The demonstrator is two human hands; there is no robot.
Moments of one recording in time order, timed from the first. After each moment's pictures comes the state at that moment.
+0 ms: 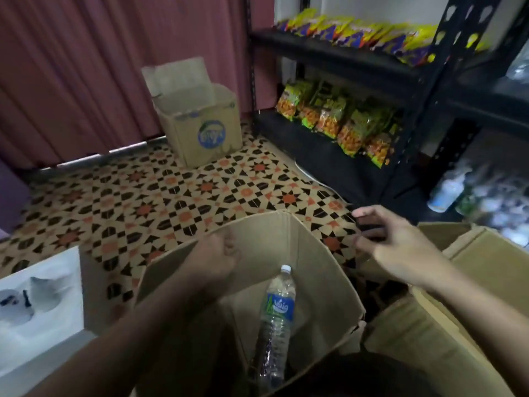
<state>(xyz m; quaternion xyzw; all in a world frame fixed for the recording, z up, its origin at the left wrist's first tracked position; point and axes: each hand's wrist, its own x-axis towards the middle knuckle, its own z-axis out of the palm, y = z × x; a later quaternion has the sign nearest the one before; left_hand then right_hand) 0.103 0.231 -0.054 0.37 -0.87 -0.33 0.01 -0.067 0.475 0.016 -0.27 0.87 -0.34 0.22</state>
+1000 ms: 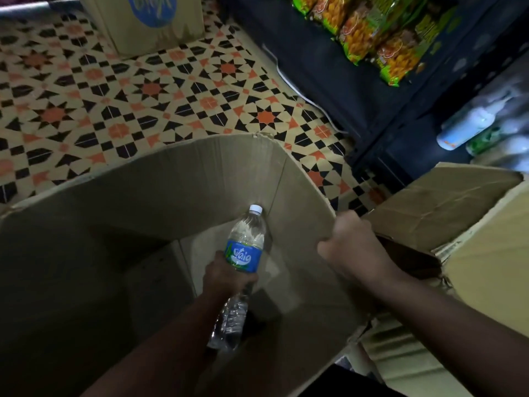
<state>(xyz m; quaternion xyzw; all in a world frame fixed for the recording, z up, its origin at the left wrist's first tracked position) 0.056 0.299 -0.335 0.54 -0.69 -0.47 -0.08 -0.080 0.422 -0.131 -0.14 0.93 -0.15 0.31</state>
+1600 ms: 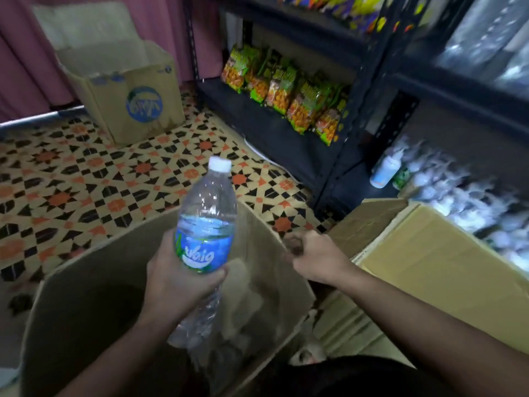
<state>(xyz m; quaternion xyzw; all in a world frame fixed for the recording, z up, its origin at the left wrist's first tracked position) 0.089 0.281 -0.108 0.37 -0.79 -0.44 0.22 -0.080 0.448 -0.073 -0.22 0.91 -0.19 0.29</state>
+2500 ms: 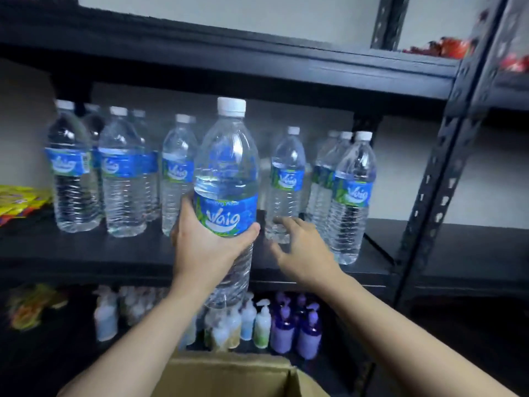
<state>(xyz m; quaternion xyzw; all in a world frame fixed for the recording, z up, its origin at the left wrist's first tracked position) -0.169 0.731 0.192 -0.13 -0.72 -0.61 0.29 -0.147 0.902 0.185 0.03 0.95 -0.18 -0.25</state>
